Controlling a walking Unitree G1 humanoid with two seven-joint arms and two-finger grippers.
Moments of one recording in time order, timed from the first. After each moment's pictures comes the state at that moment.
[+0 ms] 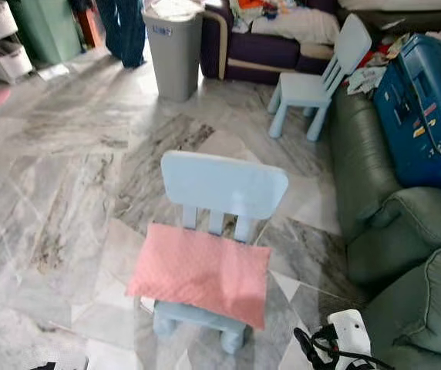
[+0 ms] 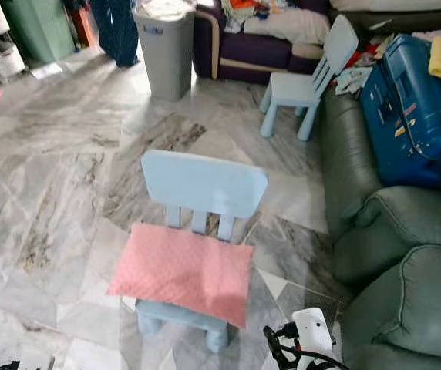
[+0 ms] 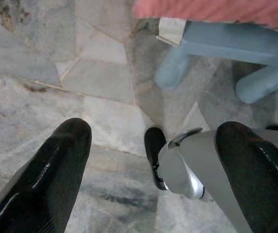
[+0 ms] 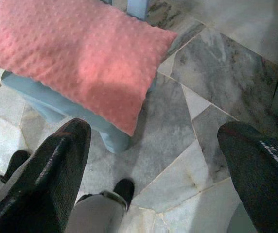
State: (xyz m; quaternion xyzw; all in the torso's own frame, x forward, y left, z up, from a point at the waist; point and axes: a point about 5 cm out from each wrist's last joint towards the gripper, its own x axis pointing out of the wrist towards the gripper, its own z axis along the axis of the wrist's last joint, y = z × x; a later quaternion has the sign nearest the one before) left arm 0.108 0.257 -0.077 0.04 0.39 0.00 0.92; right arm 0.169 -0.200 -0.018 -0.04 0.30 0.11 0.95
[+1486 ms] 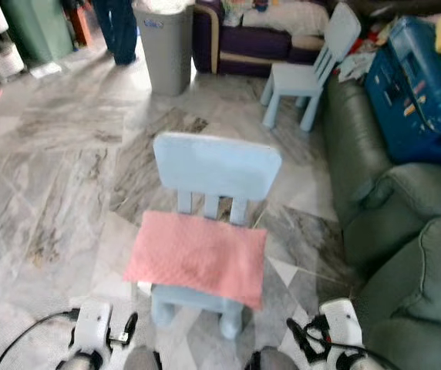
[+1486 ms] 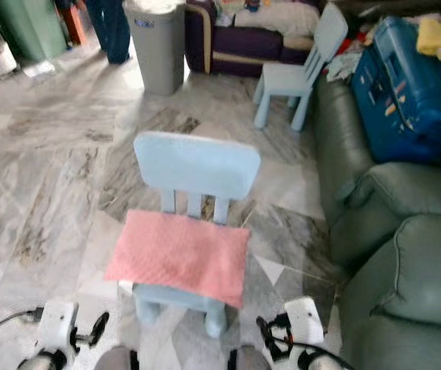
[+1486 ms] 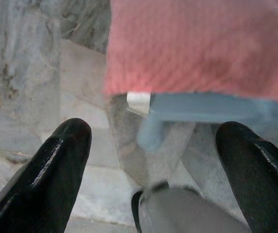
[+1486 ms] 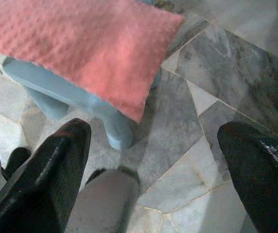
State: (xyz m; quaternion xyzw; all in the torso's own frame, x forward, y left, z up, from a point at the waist) left arm 0.182 0.224 -0.032 0.05 0.27 -0.03 0.96; right arm 0.185 -0.189 -0.010 -0.05 0.28 0.12 0.95
